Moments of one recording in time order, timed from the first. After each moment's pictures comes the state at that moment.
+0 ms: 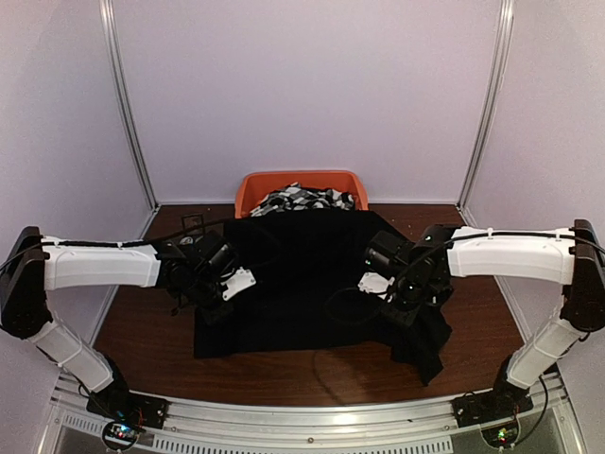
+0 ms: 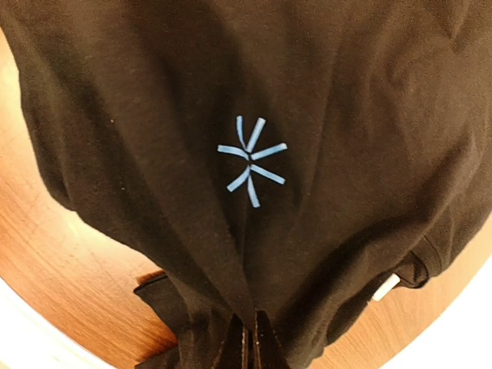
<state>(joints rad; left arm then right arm) -0.79 1.50 0.92 -0.59 -0.09 0.29 0.90 1.56 1.14 -0.98 0.23 -0.10</state>
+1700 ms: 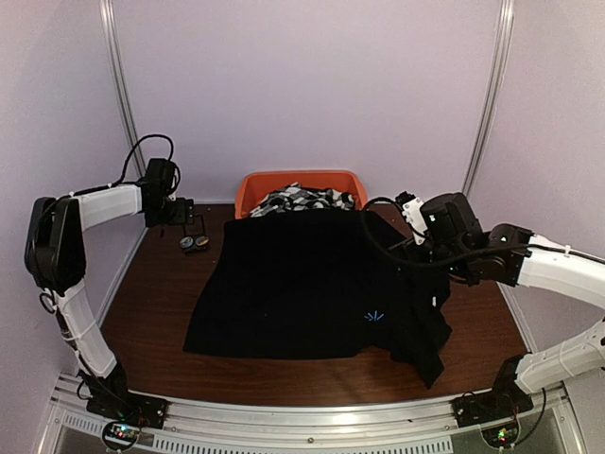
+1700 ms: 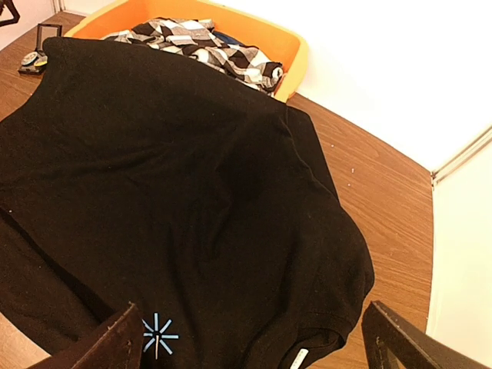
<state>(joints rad) -0.19 1.80 1.40 -0.41 -0.26 -0.20 0.82 1.17 0.99 -0.49 0.50 0.09</state>
